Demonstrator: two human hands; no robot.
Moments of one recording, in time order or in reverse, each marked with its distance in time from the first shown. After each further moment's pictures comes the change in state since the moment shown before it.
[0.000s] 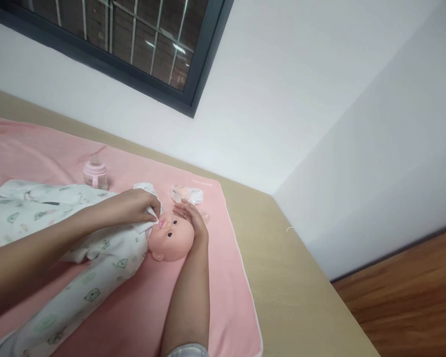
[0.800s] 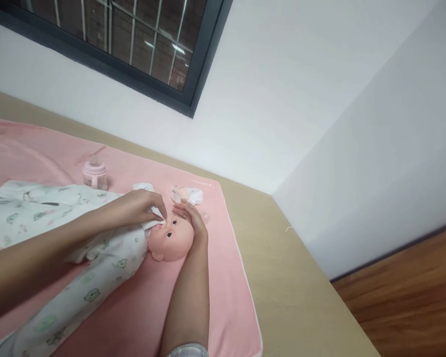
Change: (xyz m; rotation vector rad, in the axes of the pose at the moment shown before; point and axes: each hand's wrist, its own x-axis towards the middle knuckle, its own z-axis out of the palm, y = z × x) left_hand 0.005 0.001 0.009 -0.100 0.142 0.135; right_hand 0.006 -0.001 -0.003 -0.054 -0.016 -0.014
